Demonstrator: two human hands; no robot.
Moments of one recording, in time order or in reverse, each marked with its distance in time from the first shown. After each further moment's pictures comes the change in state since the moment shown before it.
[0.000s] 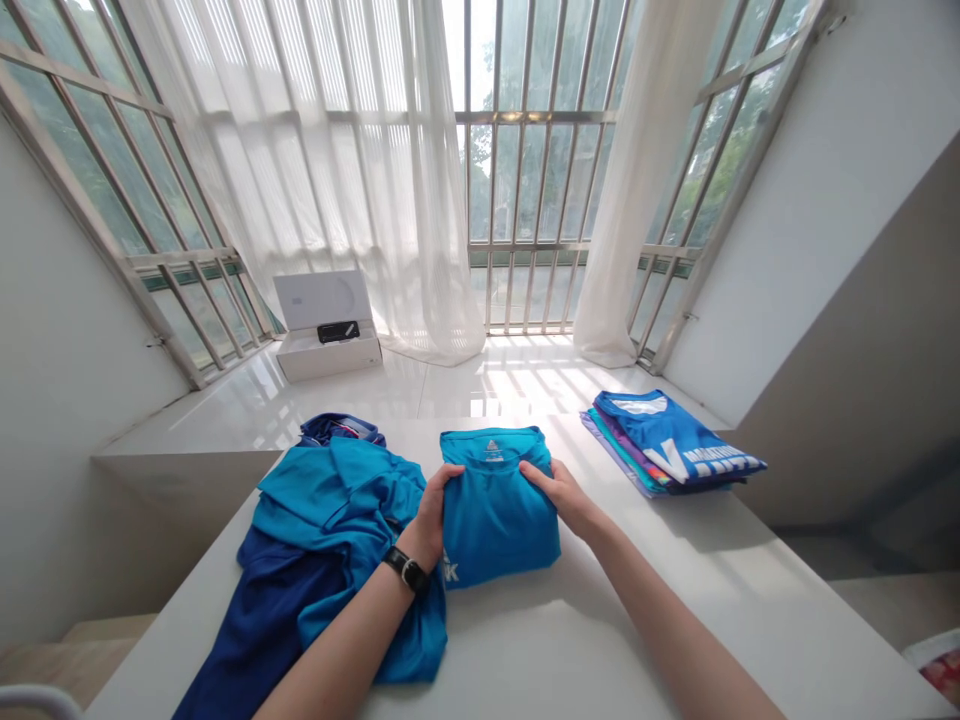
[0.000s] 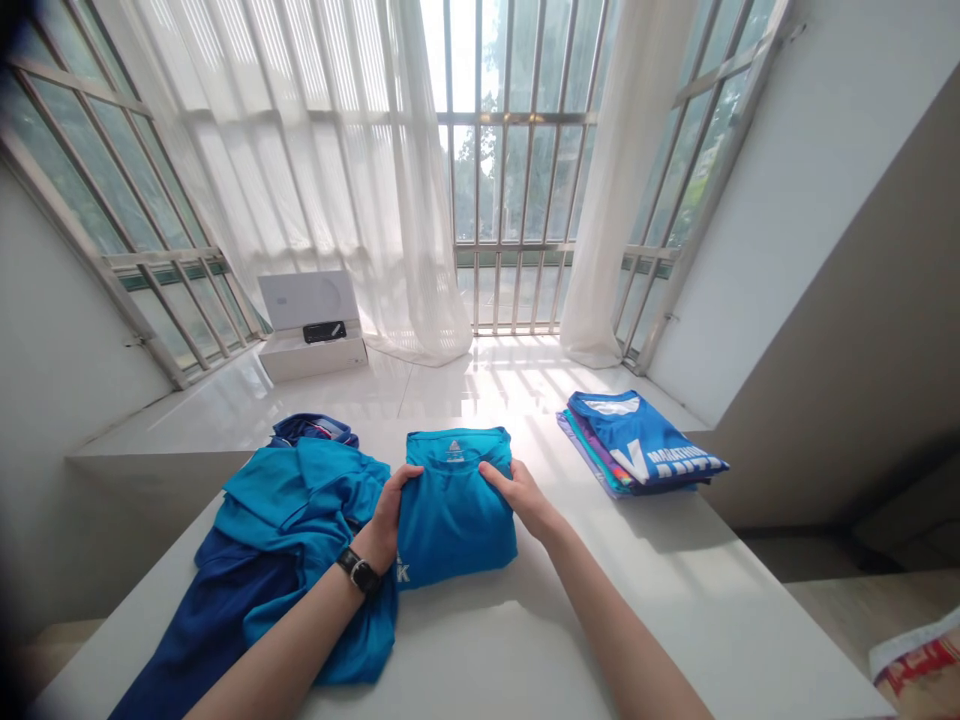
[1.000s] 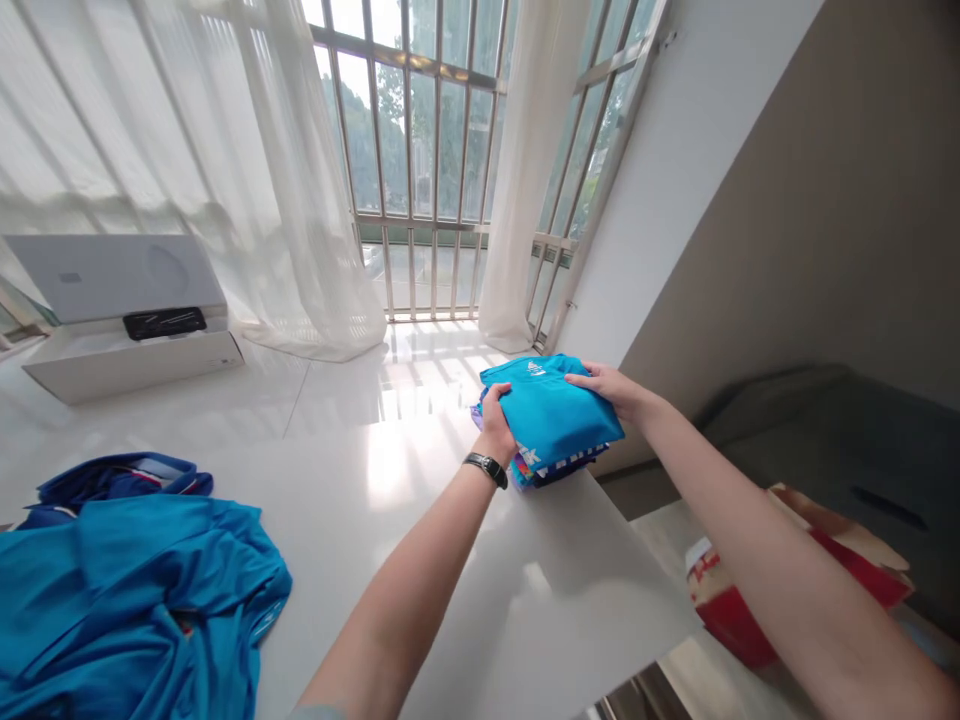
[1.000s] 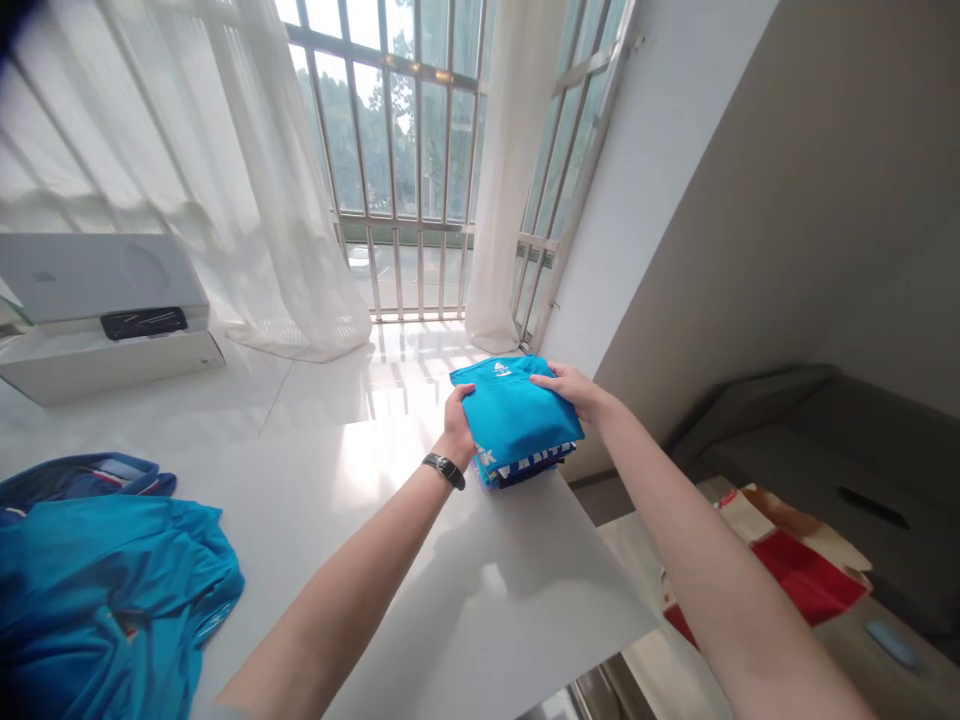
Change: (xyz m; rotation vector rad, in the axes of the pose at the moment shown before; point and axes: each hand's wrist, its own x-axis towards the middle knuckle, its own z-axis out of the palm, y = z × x) left_hand 0.266 -0.086 0.211 -0.232 -0.110 -0.073; right_hand -0.019 -0.161 -0.287 -0.326 0.410 0.141
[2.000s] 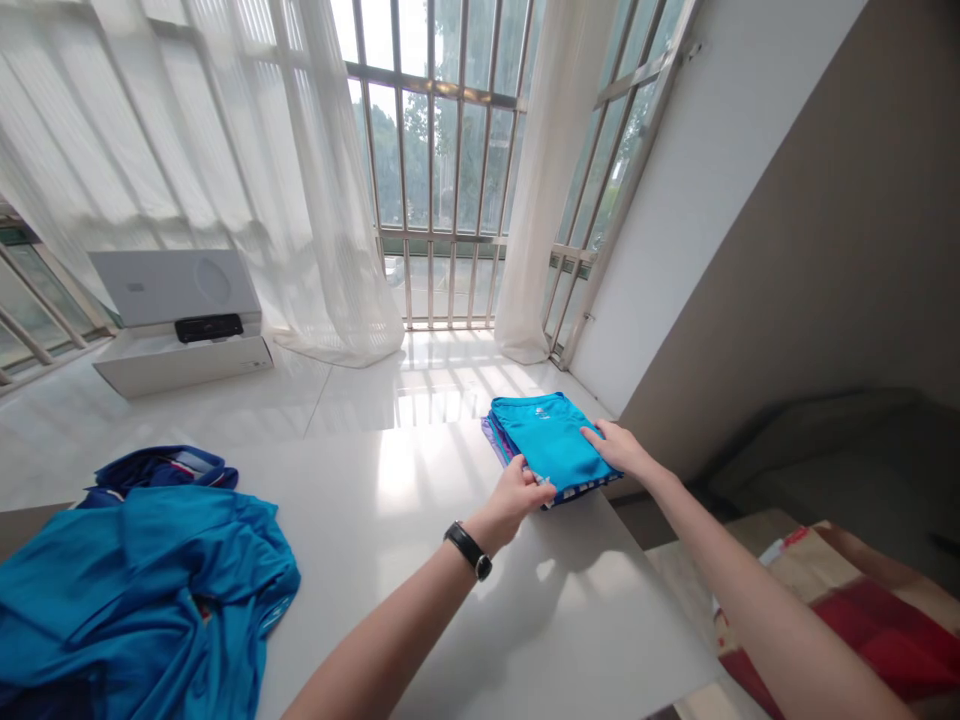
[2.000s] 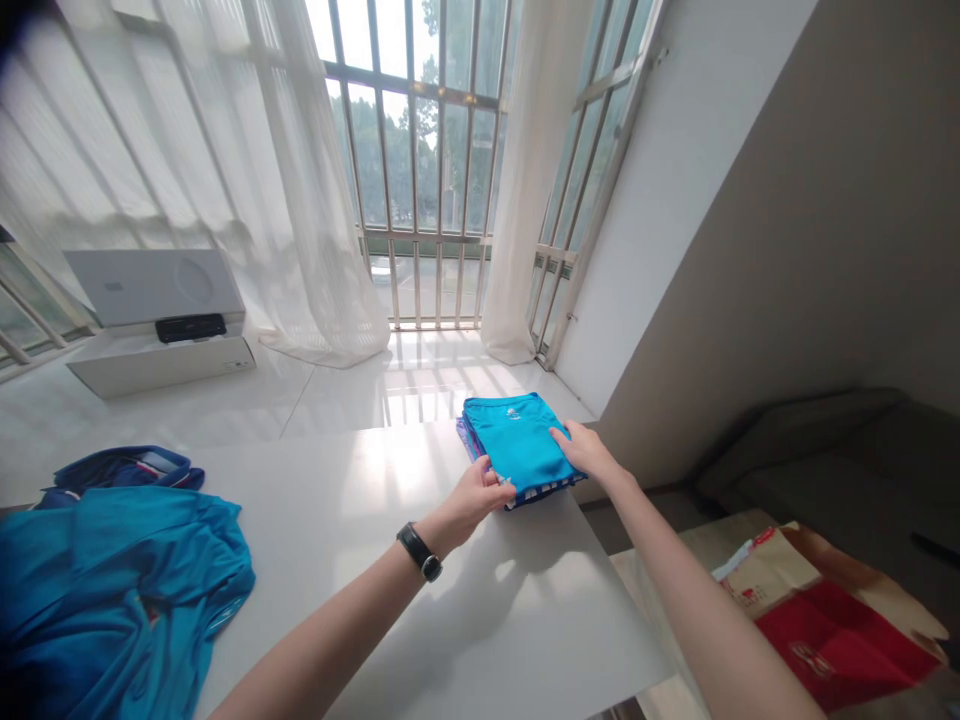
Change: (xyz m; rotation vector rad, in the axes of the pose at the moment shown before) left_hand -0.056 -0.055 -0.043 0.516 0.007 0.189; right_hand 0.009 0.086 -0.016 -0.931 0.241 0.044
